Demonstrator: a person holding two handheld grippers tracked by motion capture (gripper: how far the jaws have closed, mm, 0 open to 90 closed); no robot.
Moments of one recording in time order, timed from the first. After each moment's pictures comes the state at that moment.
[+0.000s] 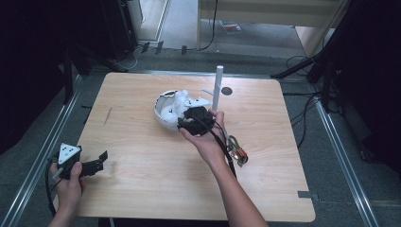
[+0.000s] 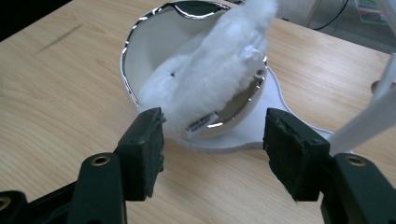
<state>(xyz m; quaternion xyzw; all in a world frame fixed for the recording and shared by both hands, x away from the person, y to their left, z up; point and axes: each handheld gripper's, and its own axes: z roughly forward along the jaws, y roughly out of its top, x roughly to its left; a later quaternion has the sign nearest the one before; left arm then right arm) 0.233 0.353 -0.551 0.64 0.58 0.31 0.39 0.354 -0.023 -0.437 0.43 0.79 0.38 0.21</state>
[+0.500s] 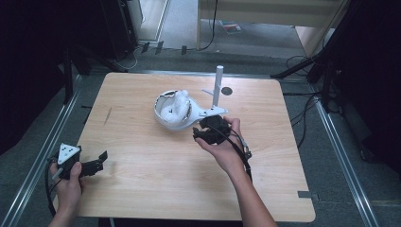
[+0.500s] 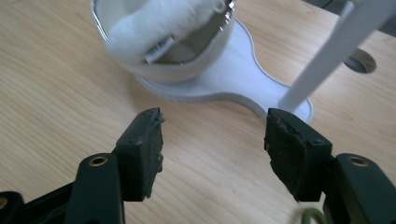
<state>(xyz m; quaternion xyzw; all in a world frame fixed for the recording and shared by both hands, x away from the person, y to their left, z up) 0.232 0.354 -0.551 0.64 0.58 0.31 0.39 0.336 -0.068 -0.442 0.42 0.81 0.34 0.21</state>
